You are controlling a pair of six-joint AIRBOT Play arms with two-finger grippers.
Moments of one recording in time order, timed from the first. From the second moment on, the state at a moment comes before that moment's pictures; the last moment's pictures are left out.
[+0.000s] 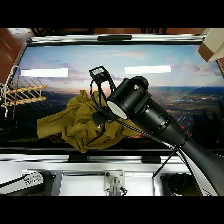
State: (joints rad) left arm 0.62 -1.30 0.90 1.71 -0.82 -1.14; right arm 0.93 -1.36 1.64 -1.68 1.49 1.96
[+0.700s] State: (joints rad) left arm 0.37 -0.93 0.96 1.39 -0.93 -1.27; right arm 0.88 -1.31 1.64 -1.85 1.55 1.94
